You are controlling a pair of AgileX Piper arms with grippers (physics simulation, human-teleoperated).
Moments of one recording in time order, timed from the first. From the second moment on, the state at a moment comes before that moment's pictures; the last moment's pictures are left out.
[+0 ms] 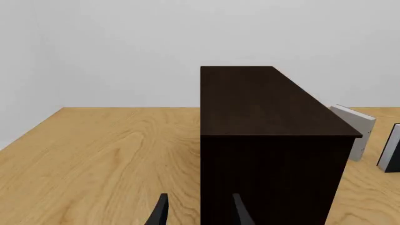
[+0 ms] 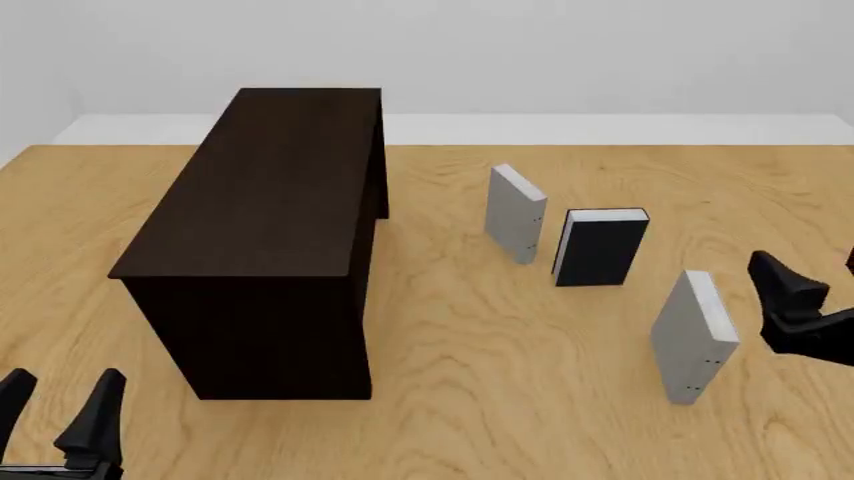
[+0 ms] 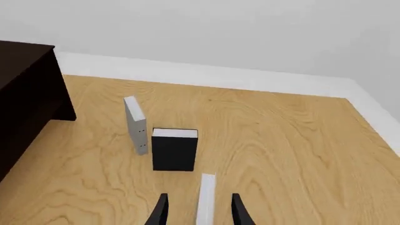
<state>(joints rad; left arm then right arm) 0.00 0.01 0.00 0.00 0.00 -0.03 0.54 -0.55 0.27 -0.11</state>
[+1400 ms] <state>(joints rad) 0.00 0.01 0.00 0.00 0.00 -0.05 1.19 -0.80 0.54 -0.12</state>
